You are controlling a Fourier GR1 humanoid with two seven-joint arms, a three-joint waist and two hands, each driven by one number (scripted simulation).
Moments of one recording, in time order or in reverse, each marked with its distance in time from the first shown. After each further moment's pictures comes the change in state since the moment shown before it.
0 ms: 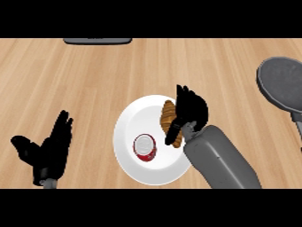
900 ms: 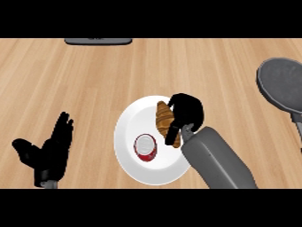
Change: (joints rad) left arm 0.013 -0.035 0.033 0.015 -0.037 -0.041 -0.024; right arm -0.004 0.009 0.018 0.151 0.080 -0.114 -0.169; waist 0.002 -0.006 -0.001
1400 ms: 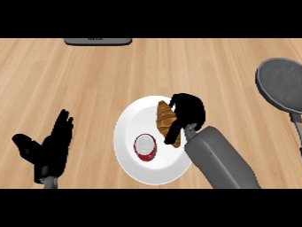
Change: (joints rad) left arm -0.025 -0.009 0.025 0.011 -0.012 -0.011 0.030; right arm 0.001 -0.018 -0.003 0.039 0.020 -0.014 -0.107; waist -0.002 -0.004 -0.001
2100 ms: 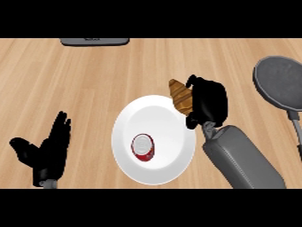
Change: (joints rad) left arm 0.025 -0.019 0.013 -0.025 -0.024 0.008 -0.004; right arm 0.031 -0.138 0.027 -0.280 0.231 -0.068 0.029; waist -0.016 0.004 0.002
